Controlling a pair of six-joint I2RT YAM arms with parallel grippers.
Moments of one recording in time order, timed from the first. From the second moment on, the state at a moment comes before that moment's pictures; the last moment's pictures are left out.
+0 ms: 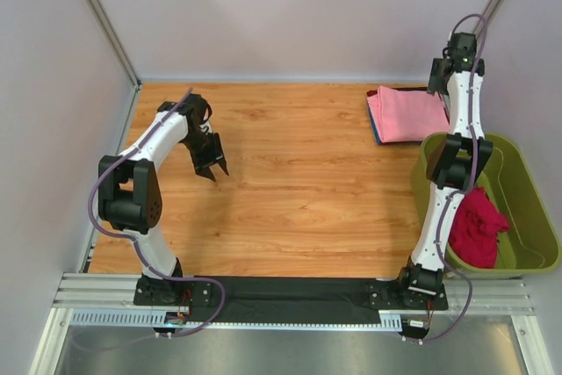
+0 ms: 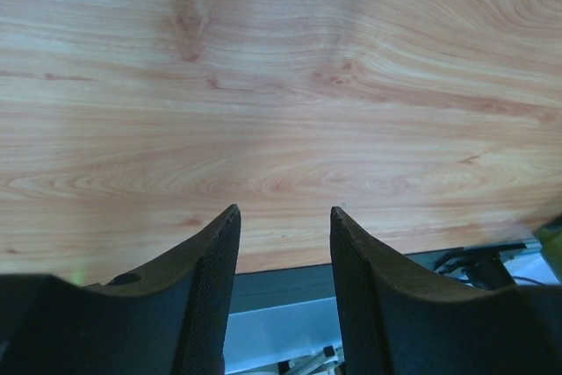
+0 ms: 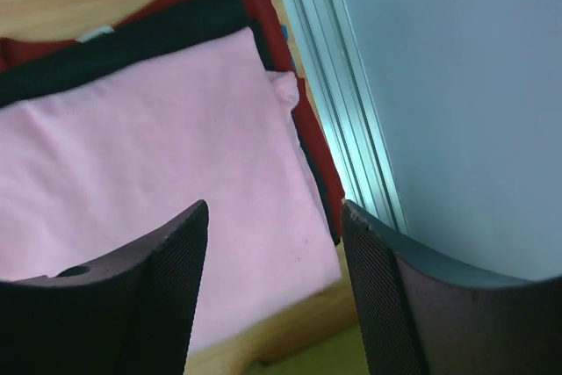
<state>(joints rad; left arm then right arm) -0.16 1.78 1.40 -1.07 0.27 -0.50 -0.23 2.37 2.53 -0.96 0.20 -0.04</state>
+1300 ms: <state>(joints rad) -0.37 1.07 1.22 -0.85 0.53 -0.50 0.08 1.01 1.59 -1.25 -0.17 0.54</state>
